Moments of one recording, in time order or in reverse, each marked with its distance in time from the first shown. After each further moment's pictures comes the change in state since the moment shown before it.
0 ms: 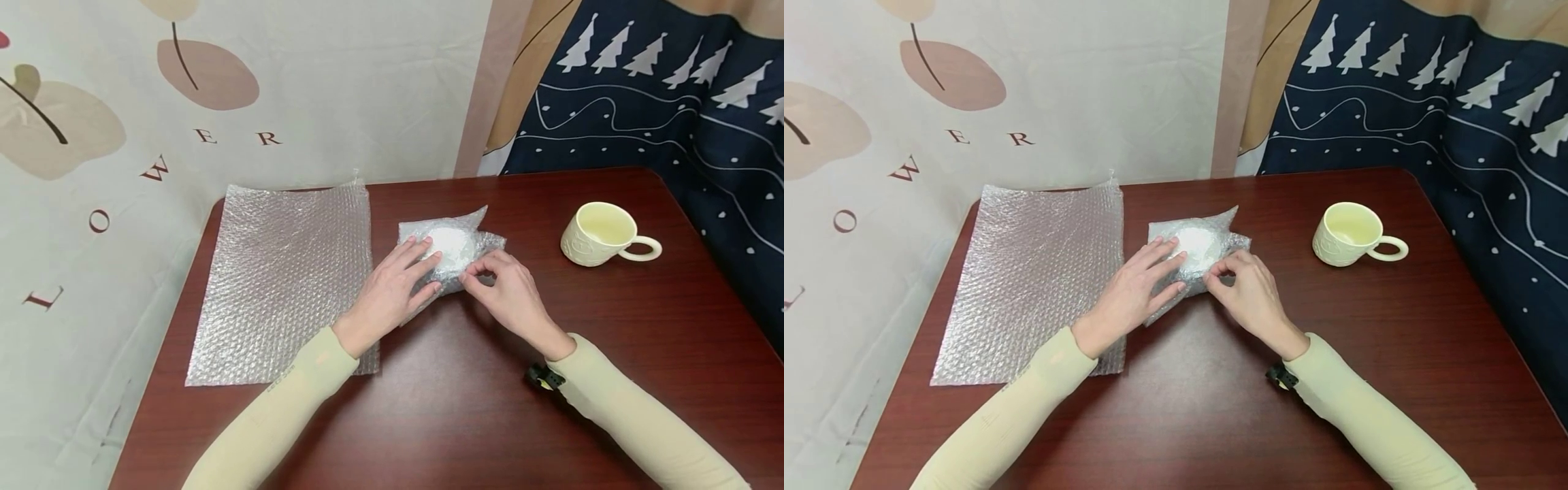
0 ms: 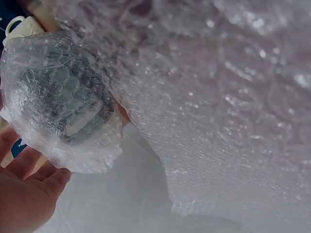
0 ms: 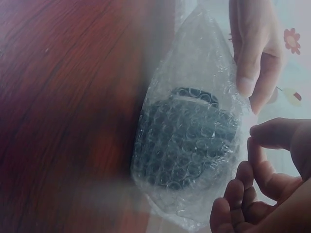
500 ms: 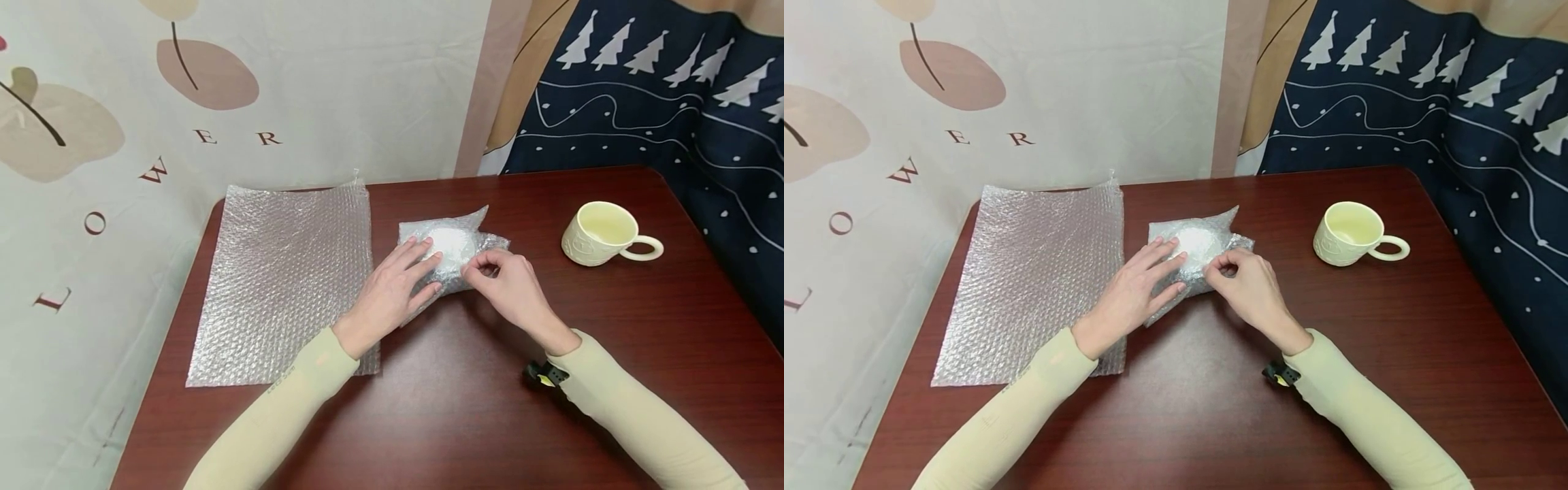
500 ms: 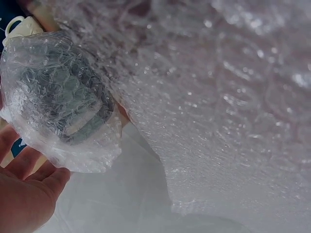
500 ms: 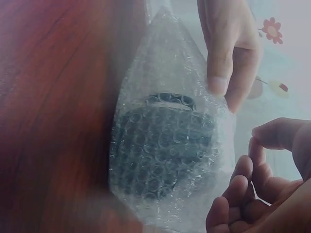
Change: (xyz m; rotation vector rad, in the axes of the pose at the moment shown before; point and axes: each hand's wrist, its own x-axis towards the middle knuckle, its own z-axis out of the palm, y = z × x) left_hand -0.001 0.000 0.000 -0.003 0.008 0.005; right_hand 0.009 -0.009 -0.009 0.072 -0.041 0.119
